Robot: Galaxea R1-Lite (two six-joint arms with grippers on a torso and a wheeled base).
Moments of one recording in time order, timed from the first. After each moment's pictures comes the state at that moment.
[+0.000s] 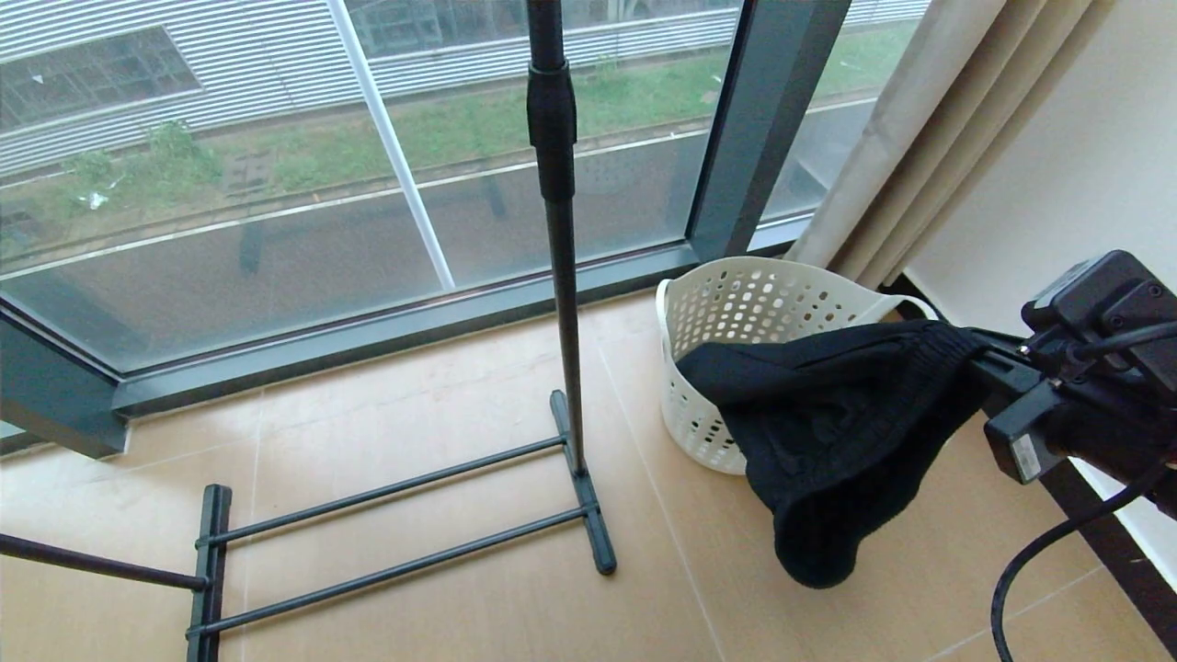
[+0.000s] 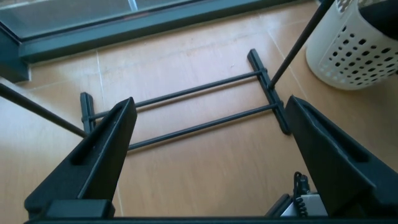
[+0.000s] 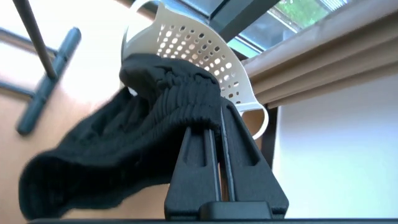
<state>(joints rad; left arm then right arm) 0.00 0.00 -0.04 0.10 0.01 0.02 0.46 1.25 -0.57 -0.55 -0.30 -0.58</state>
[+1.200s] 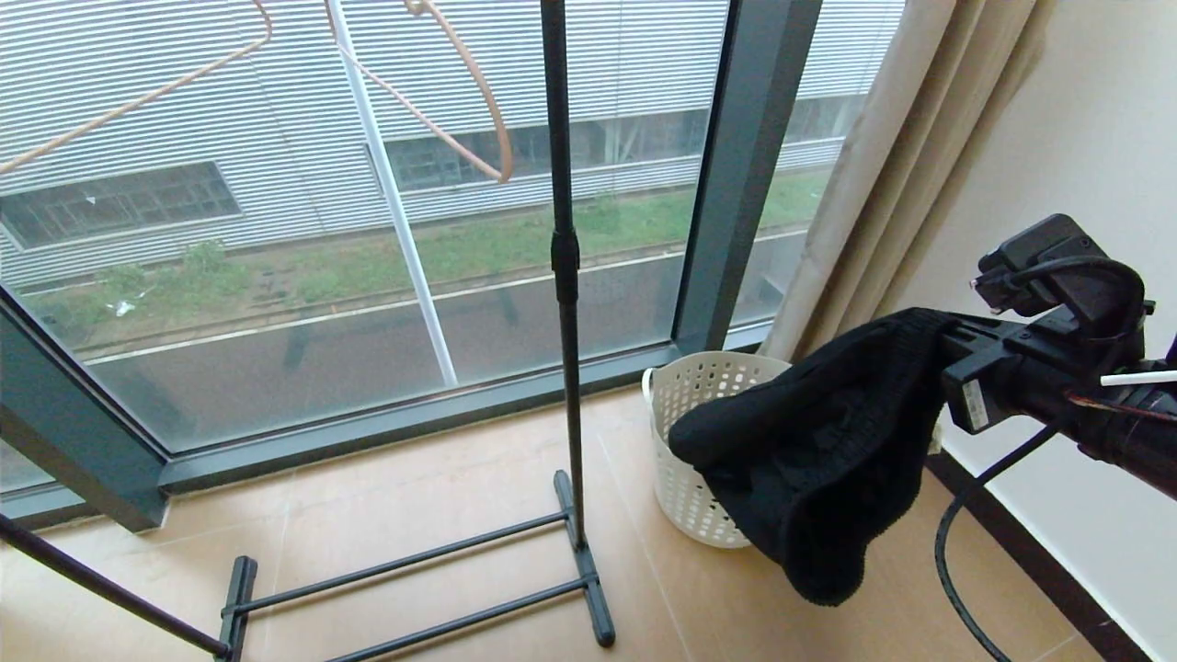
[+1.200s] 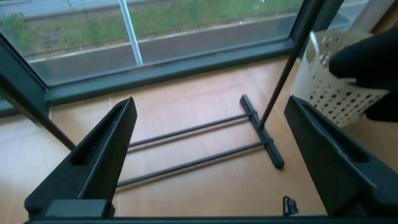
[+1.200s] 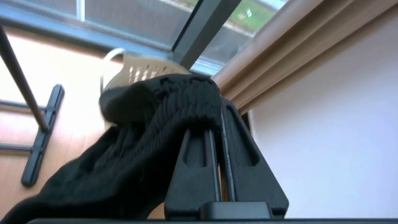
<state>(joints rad) 0.00 0.00 -0.04 0.09 0.01 0.02 0.36 1.40 -0.67 -0.55 -0.30 -0.42</state>
